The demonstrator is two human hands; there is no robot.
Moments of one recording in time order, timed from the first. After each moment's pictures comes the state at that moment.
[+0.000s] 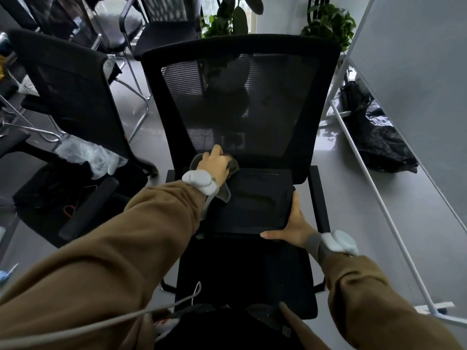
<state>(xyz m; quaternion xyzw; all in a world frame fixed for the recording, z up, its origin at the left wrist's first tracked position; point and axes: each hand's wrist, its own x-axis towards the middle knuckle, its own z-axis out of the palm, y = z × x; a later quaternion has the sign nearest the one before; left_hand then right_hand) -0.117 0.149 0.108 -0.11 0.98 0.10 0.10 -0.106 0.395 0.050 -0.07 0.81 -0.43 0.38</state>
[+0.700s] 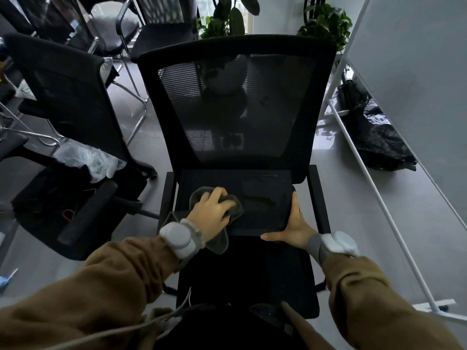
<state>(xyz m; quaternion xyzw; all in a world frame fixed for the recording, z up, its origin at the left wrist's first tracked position) -0.026 0.166 0.088 -0.01 0.98 0.17 0.13 -0.105 0.395 0.048 -0.08 0.81 -0.44 0.38</state>
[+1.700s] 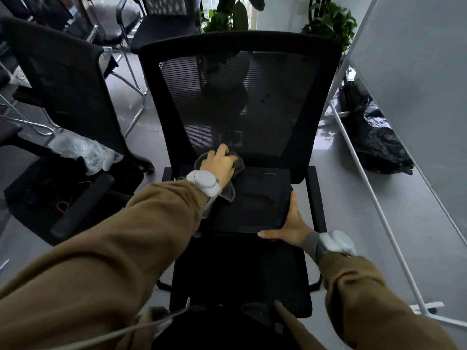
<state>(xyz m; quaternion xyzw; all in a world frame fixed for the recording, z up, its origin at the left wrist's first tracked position) -0.124 0.156 0.097 -0.09 0.99 0.11 0.08 -0.111 0.393 0.052 -0.07 0.81 -0.43 0.39</state>
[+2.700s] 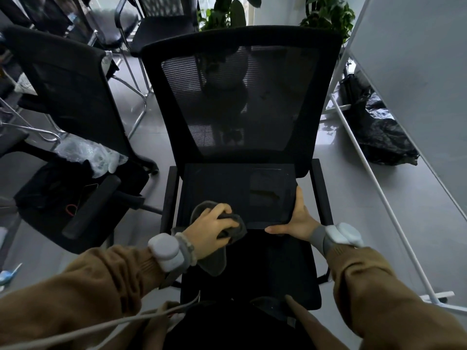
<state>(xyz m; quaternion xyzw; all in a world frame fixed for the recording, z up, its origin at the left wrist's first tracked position) 0.022 0.162 0.079 0.05 0.95 0.26 0.15 -0.102 0.394 0.053 -0.07 0.81 -0.44 0.38</state>
